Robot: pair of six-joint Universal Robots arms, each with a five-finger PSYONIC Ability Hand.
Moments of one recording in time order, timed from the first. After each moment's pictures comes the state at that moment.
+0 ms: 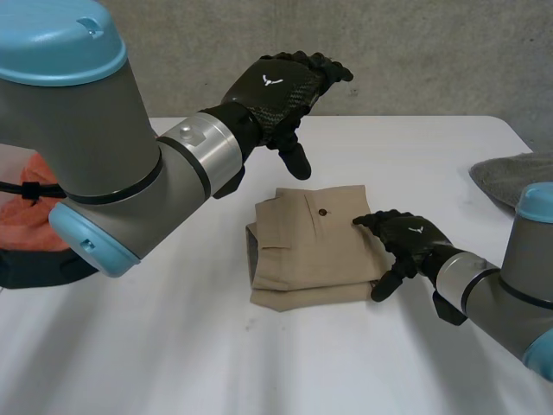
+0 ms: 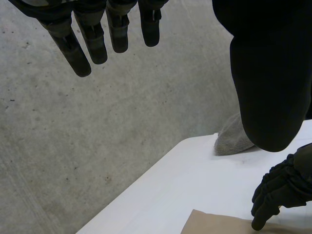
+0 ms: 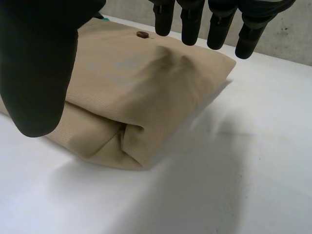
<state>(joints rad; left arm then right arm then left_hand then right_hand) 4.06 -2.05 -0.97 3.05 -1.30 3.26 1.84 -1.12 1.69 -0.12 1.22 3.02 0.20 0.21 0.22 0.21 0.05 0.20 0.19 0.20 0.21 0.04</state>
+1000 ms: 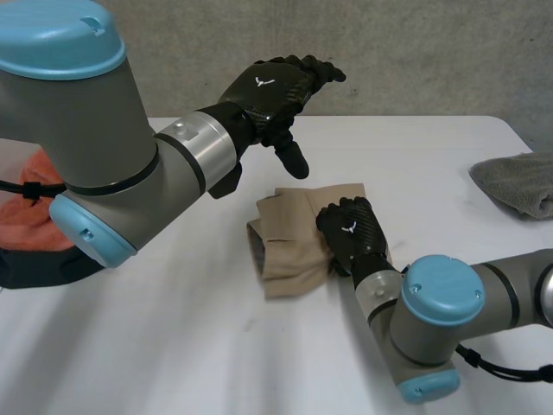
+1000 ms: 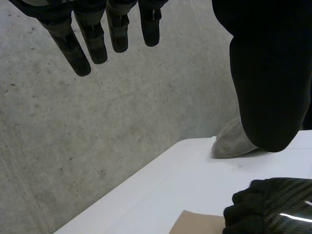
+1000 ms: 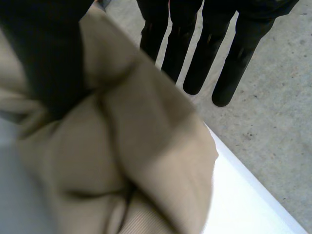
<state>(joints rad) 4.09 -2.08 -0.94 3.03 -1.28 3.18 2.16 -0.89 1.67 -0.72 1.58 2.67 0.20 0.21 0.22 0.20 0.05 0.90 0.94 0.92 0.92 0.64</state>
